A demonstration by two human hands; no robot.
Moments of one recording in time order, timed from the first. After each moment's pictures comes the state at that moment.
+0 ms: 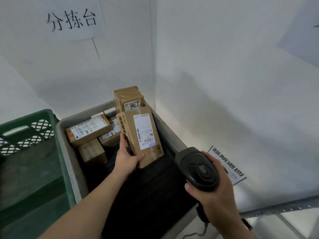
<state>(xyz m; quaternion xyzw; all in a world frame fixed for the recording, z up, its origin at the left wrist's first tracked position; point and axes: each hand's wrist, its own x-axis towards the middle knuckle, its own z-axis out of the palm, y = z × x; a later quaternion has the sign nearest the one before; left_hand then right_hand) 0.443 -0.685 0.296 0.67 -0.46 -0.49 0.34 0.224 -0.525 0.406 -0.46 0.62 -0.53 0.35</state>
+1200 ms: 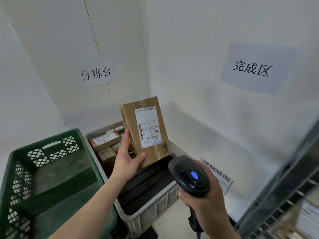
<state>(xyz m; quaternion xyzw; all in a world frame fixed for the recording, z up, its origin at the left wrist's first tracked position) 0.464 -0.496 0.436 0.51 -0.64 -0.35 0.46 0.265 -0.325 0.472 -0.47 0.53 -0.61 0.36</state>
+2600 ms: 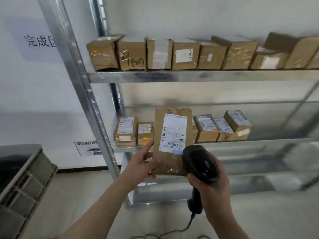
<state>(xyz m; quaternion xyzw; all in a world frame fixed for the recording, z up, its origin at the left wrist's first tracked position) 0.207 -0.097 0.420 0.12 -0.73 -0.68 0.01 0.201 0.124 0.430 -0.04 0.71 -0.70 -0.03</state>
